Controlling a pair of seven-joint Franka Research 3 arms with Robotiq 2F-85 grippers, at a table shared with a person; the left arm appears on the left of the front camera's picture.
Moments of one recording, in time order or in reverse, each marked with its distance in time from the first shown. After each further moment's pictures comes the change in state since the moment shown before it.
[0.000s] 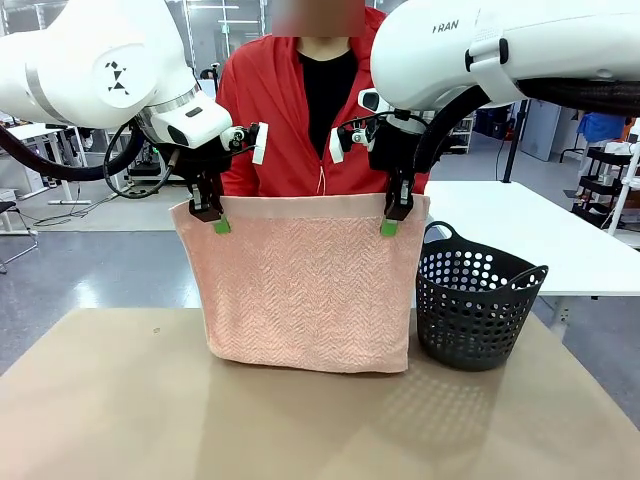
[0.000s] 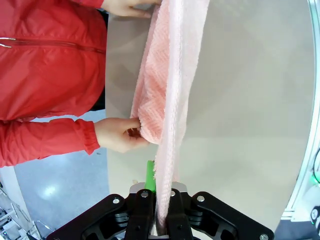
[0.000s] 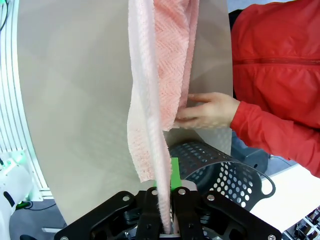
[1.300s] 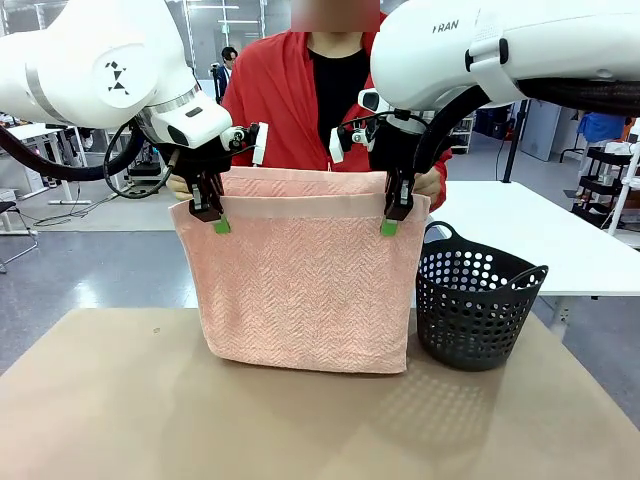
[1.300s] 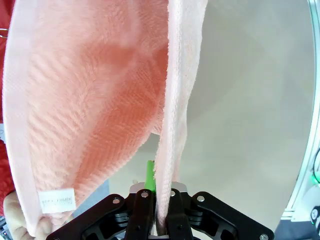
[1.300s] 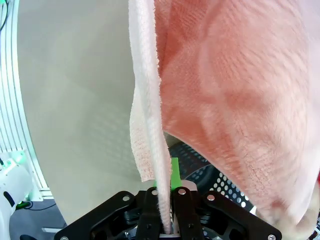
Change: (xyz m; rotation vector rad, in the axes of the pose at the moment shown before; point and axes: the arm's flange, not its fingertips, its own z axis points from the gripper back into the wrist) left arm 0.000 0.000 0.000 0.000 0.000 0.000; right arm 0.000 0.000 0.000 0.000 0.000 0.000
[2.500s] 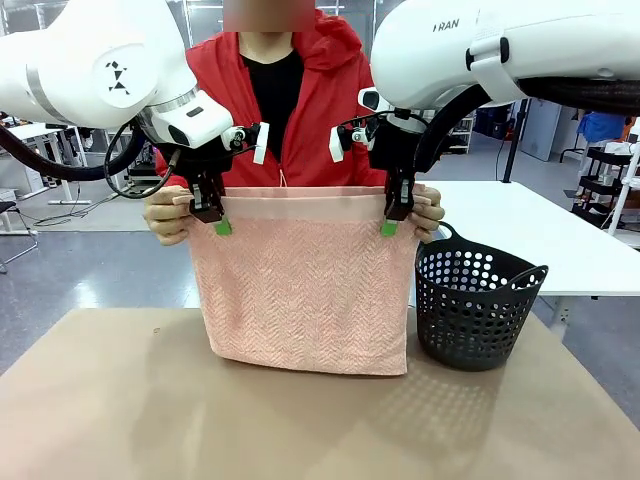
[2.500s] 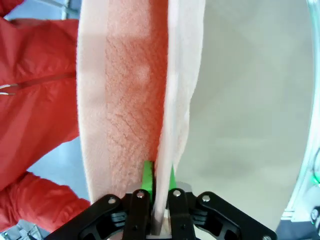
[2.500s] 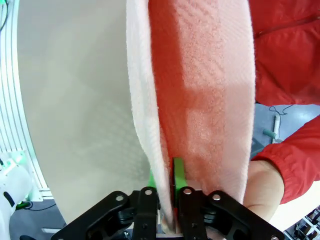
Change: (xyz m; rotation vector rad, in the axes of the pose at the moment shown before) left arm 0.002 -0.001 0.001 0.002 -0.002 -0.004; right arm 0.000 0.000 0.002 -0.004 -0.003 -0.001
